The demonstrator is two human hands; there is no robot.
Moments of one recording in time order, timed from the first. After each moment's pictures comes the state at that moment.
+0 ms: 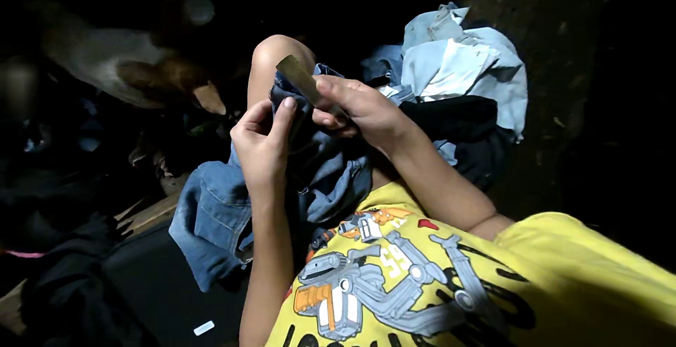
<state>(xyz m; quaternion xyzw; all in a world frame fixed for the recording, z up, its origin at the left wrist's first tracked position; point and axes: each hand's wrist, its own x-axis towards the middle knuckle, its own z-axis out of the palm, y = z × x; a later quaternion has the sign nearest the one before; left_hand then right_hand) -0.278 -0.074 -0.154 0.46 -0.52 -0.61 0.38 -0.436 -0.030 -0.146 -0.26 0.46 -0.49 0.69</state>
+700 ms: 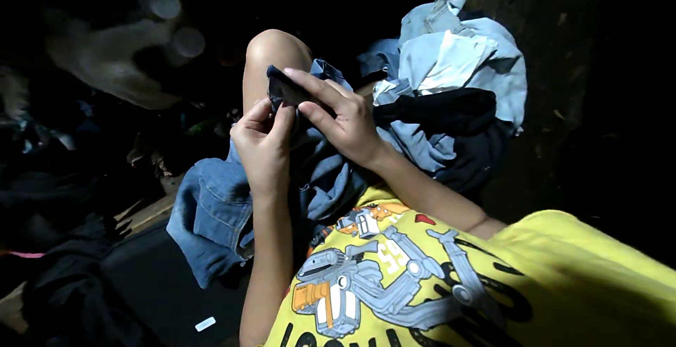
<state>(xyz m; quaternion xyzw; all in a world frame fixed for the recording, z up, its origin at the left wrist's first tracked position) -0.283 -0.066 -0.157 0.44 -0.50 -0.63 0.40 -0.408 -0.015 -0.177 -0.56 0.66 -0.46 0.20</state>
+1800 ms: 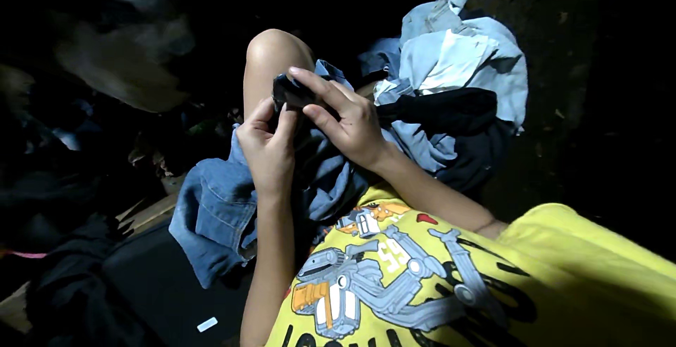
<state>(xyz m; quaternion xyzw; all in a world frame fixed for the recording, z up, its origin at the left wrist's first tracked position) -0.281 -0.067 -0.162 0.42 -0.55 -0.60 0.40 -0.410 -0.010 -0.176 -0.59 0.67 -0.42 0.15</state>
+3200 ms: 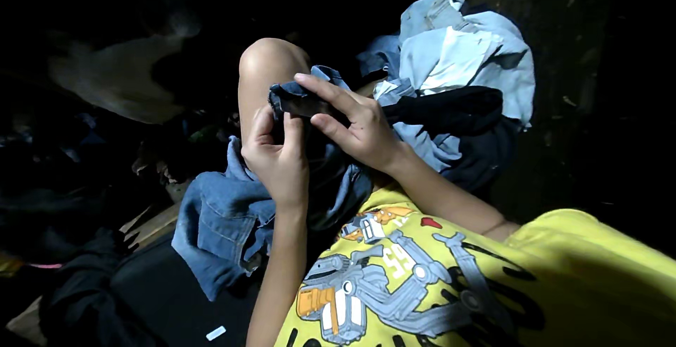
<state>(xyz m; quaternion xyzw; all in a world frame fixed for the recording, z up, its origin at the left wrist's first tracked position) -0.297 -0.055 -0.158 0.45 -0.55 -0.55 0.43 -0.427 -0.007 -0.174 -0.61 0.65 -0.42 0.17</state>
